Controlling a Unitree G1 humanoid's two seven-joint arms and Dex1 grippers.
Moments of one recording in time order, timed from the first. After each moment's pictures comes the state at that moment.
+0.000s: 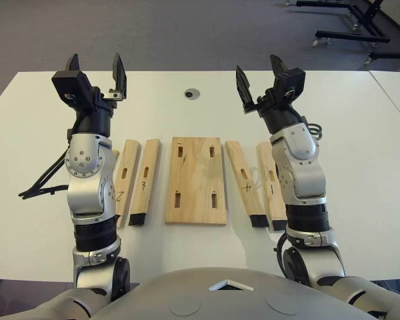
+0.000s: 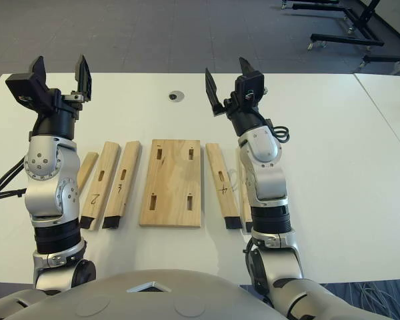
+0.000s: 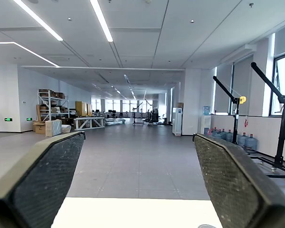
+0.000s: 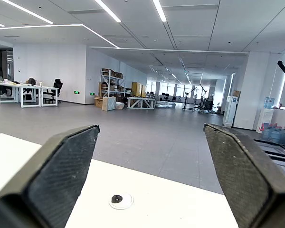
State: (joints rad) left arm -0.21 0.12 0.16 -0.38 -0.10 0.20 -0.03; right arm -0.32 -0.11 0.00 -0.15 0.14 0.10 0.20
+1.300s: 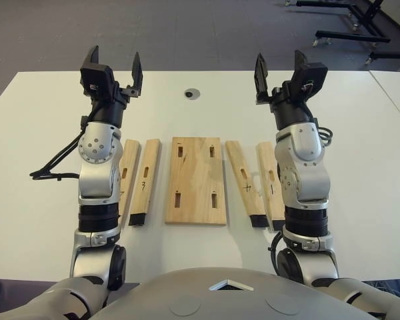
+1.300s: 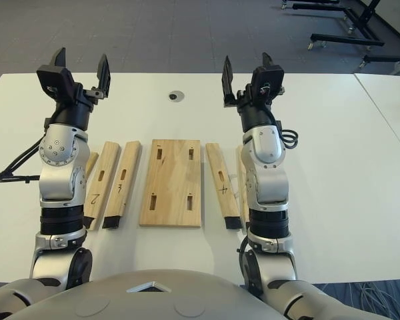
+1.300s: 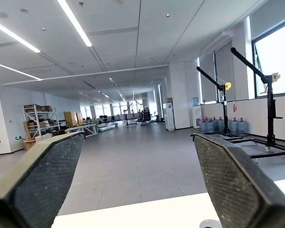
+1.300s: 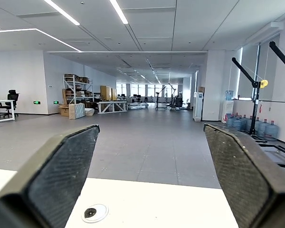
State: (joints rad) left arm -0.32 0.17 0.09 -0.16 -0.01 0.05 -0.07; right arm -0.31 -0.08 -0.03 -0.25 0.08 0.19 0.03
